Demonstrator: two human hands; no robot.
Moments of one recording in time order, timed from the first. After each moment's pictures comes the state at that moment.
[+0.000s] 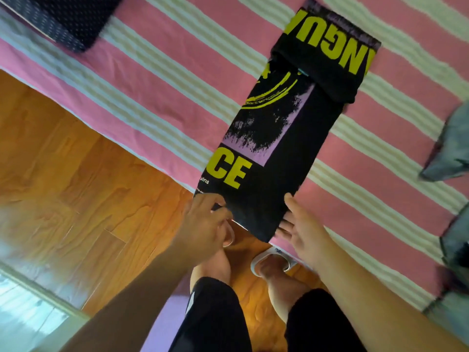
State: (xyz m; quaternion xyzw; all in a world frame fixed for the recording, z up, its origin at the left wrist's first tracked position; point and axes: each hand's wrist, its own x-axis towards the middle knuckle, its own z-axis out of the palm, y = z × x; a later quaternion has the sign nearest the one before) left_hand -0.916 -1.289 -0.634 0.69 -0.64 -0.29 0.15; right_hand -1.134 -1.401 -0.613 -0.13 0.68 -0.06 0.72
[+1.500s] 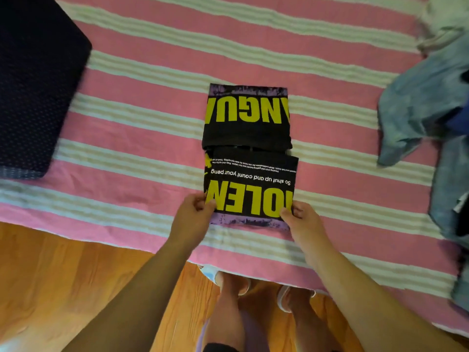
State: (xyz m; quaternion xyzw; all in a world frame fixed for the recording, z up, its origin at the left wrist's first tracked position) left_hand -0.915 -1.454 -0.605 0.76 -0.32 -0.53 0.18; right_hand -1.153 -1.453 -0.619 -0.24 0.77 -0.18 0.56
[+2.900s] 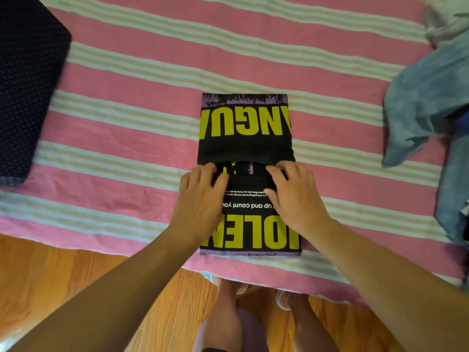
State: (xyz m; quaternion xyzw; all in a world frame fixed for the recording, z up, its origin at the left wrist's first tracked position) left_hand -0.927 -1.496 -0.626 0.60 -0.79 -0.12 0.00; right_hand -1.156 -1.516 -0.635 -0.79 0.59 0.03 0.15
